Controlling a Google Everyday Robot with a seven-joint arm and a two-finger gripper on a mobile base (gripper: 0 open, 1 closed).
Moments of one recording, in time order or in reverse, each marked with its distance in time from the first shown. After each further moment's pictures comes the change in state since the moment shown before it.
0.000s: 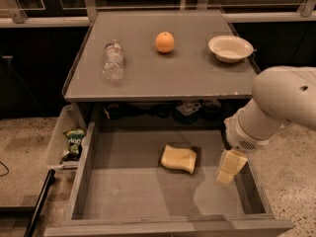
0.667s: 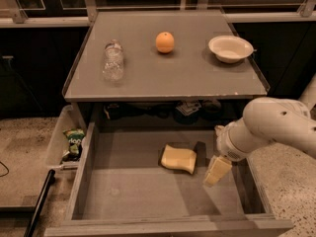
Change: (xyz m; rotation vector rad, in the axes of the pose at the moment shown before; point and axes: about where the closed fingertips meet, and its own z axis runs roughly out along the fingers) arm 0.000 -0.027 0.081 0.049 -0.121 0.014
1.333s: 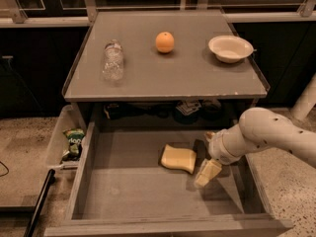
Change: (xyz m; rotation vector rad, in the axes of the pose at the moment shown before) arm -0.005 -0.004 0.061 -0.084 -0.152 -0.008
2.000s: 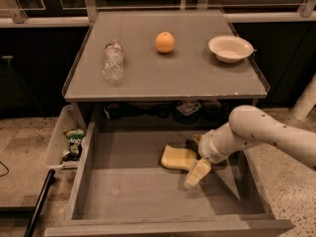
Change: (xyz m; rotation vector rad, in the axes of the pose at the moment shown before) arm -0.022 0.011 0.032 -0.132 -0.069 -0.007
